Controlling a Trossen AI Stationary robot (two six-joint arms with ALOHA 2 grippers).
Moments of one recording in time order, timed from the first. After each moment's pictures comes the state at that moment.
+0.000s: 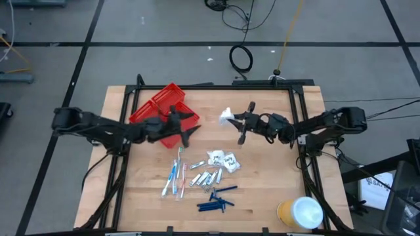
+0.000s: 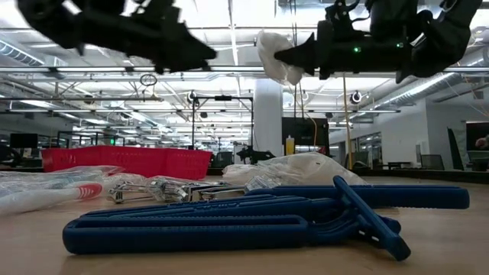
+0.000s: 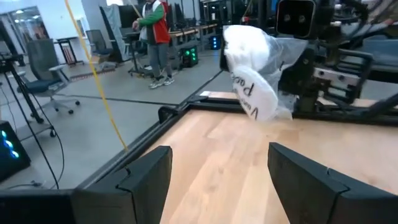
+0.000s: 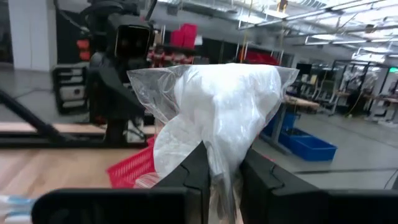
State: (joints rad) left arm 0.03 1.30 0.54 0.71 -0.36 0.07; right arm -0.12 1.44 0.45 1.16 0.16 -0.15
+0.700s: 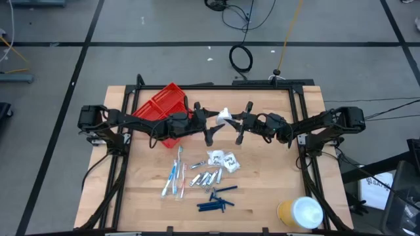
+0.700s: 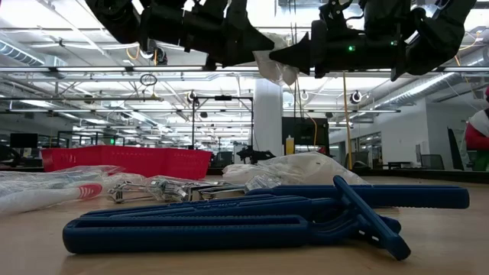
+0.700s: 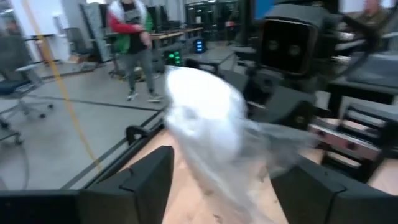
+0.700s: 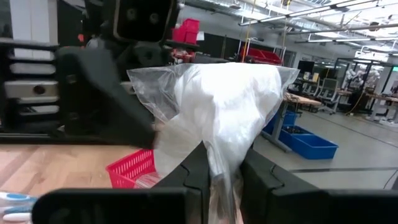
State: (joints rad) left arm 0.05 1.61 0.87 0.71 -0.27 0.05; right arm -0.12 1.46 0.48 1.12 0.15 -0.16
